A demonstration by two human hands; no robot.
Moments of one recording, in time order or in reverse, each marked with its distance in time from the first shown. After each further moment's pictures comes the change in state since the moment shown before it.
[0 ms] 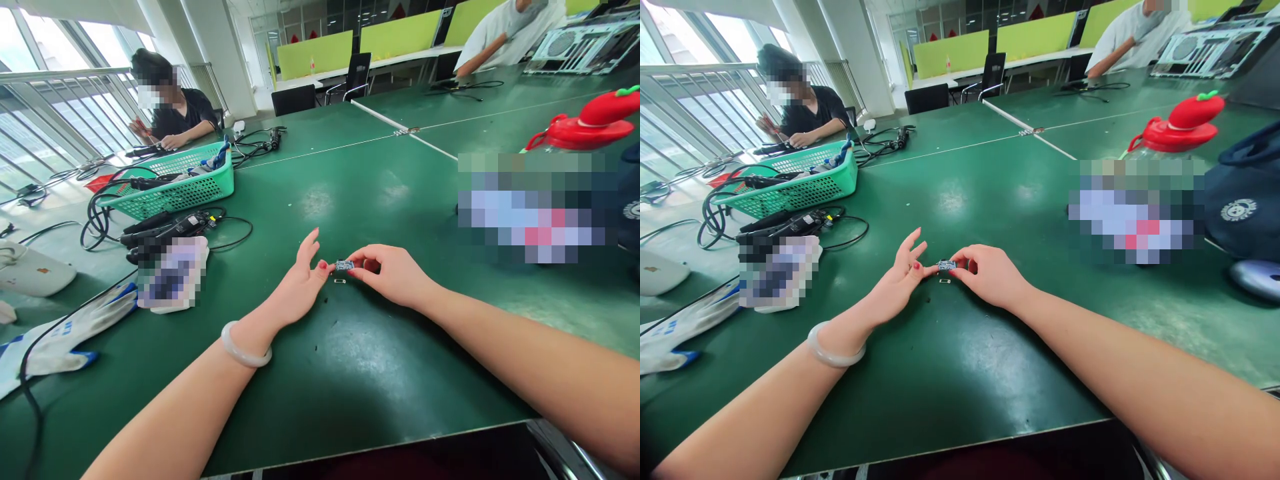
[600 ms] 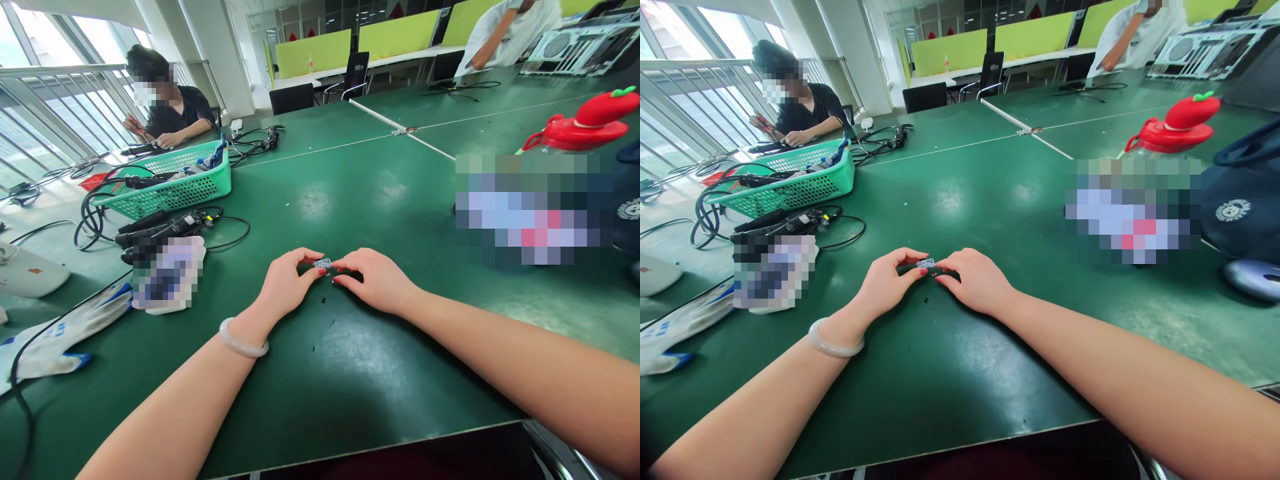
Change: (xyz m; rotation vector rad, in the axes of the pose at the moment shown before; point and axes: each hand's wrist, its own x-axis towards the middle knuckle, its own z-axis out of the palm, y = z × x) left_hand 0.010 -0.005 -0.010 0.358 0.190 0.062; right_hand 0.002 -0.004 0.017 -0.132 -0.059 -0.212
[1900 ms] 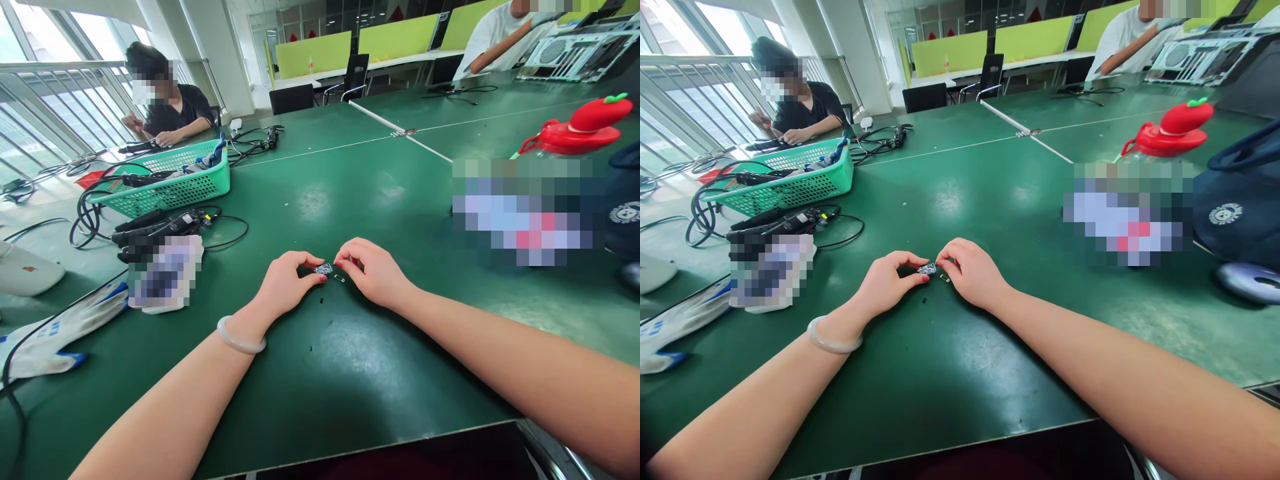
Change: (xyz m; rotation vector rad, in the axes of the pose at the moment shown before) left_hand 0.001 -0.003 0.000 0.086 -0.030 0.008; right_hand 0.007 0.000 -0.002 0.153 0.175 0.021
